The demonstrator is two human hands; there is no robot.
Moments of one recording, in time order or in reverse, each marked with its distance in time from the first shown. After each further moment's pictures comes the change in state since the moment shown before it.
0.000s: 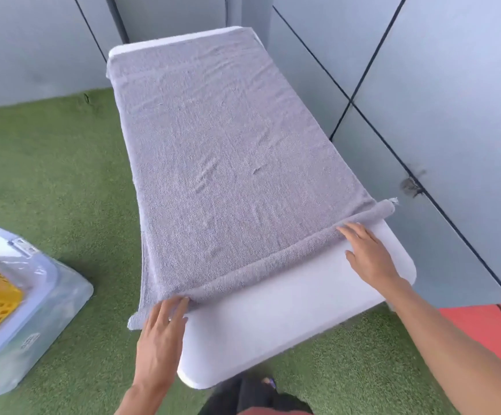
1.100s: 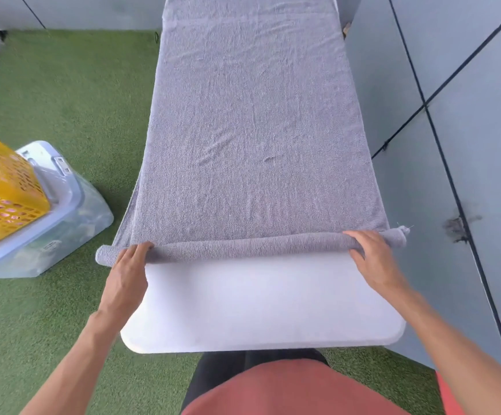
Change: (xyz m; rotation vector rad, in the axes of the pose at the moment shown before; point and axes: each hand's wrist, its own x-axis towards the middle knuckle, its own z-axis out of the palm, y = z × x) left_hand 0.054 0.041 0.005 -0.046 -0.063 -0.453; right_hand 0.088 0.080 -0.008 0.248 -0.106 -0.314
